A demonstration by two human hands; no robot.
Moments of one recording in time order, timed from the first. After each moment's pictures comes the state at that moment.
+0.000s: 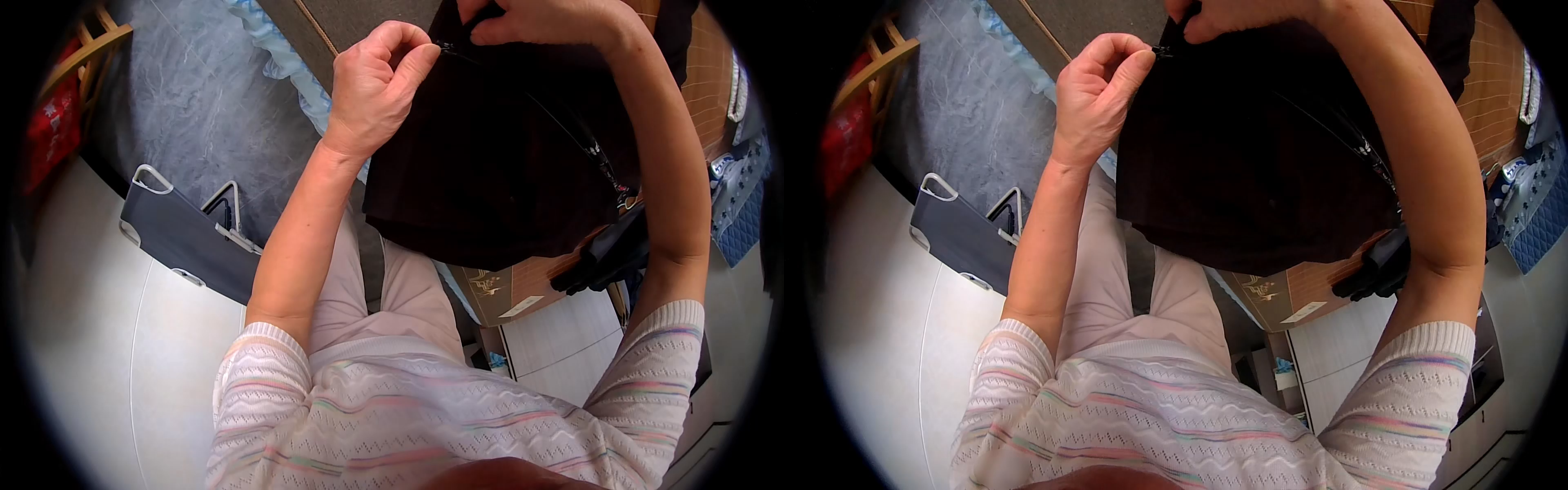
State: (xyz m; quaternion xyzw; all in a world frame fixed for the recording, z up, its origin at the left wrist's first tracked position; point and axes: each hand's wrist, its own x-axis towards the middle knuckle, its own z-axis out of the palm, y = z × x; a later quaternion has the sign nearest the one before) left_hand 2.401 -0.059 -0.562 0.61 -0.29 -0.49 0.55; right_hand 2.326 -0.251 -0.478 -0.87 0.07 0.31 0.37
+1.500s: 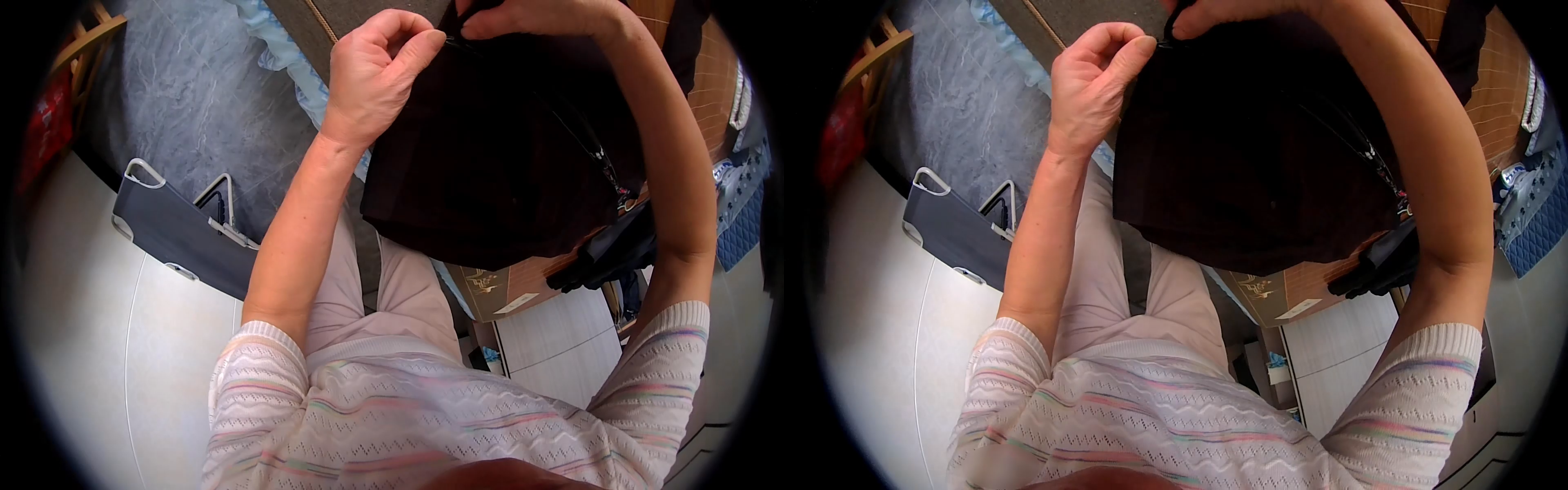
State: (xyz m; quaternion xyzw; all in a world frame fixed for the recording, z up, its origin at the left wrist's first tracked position) left_hand 2.406 -0.058 -0.575 0.58 -0.23 -0.55 0.56; right_hand 2.328 -0.249 -0.507 -0.84 0.11 0.29 0.45
